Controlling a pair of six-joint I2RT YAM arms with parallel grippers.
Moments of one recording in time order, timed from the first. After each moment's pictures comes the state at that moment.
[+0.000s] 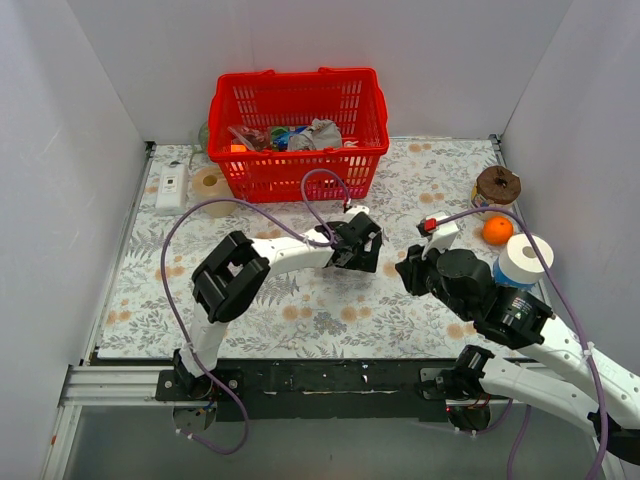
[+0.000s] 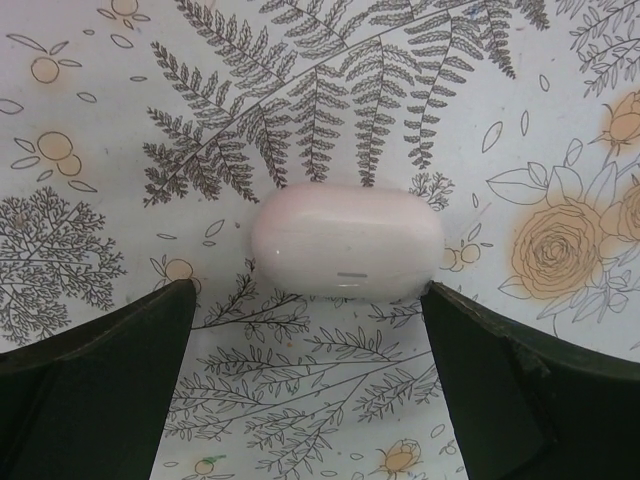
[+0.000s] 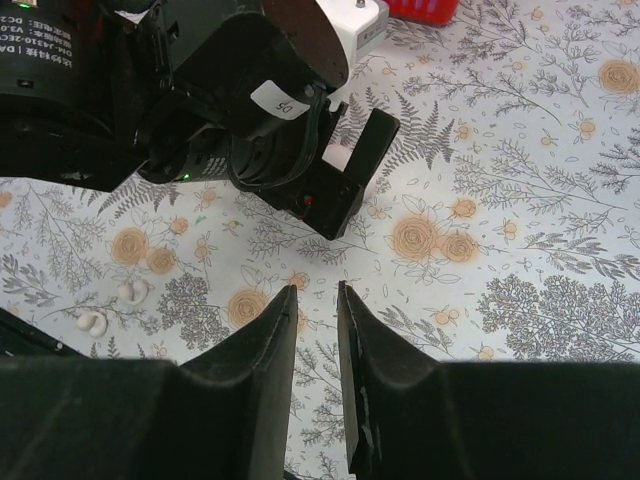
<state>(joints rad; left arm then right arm) -0.93 2.04 1.43 -0.38 -0.30 -0.62 0.96 0.66 0.83 -0.62 0.39 0.34</state>
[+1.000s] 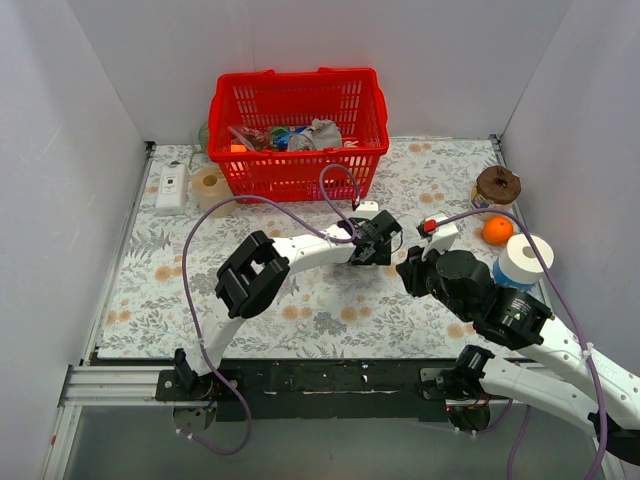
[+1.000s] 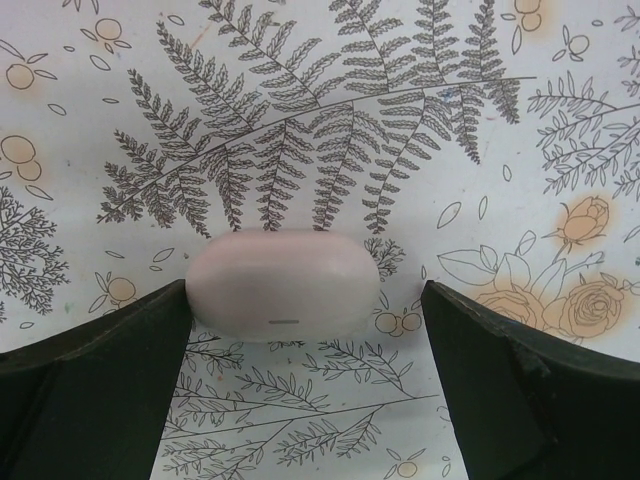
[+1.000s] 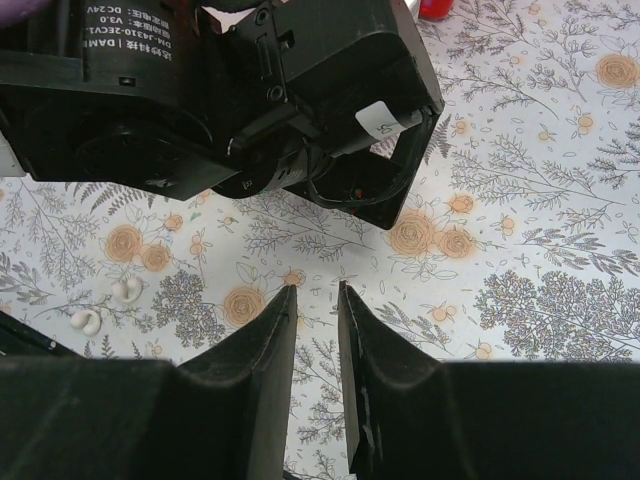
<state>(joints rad) -0.97 2.21 1.70 -0.57 -0.43 -0.80 0.96 0.65 0.82 -0.62 0.39 0.34</state>
